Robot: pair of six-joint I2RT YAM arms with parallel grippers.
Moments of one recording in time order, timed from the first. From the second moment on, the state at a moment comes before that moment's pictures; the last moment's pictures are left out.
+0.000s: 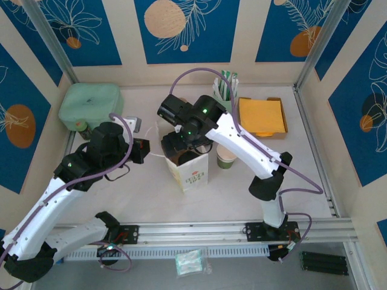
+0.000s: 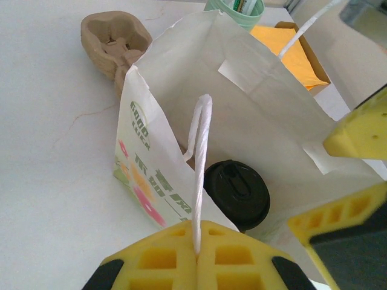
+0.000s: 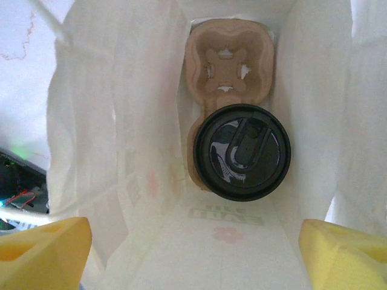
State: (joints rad) left arm -0.64 0.91 1.20 -0.89 0.01 -0.44; right arm 1.02 1.95 2.39 -1.68 0.08 0.54
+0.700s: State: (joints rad) left arm -0.64 0.91 1.20 -0.89 0.00 -0.44; right arm 1.10 1.88 2.39 -1.71 0.11 0.58
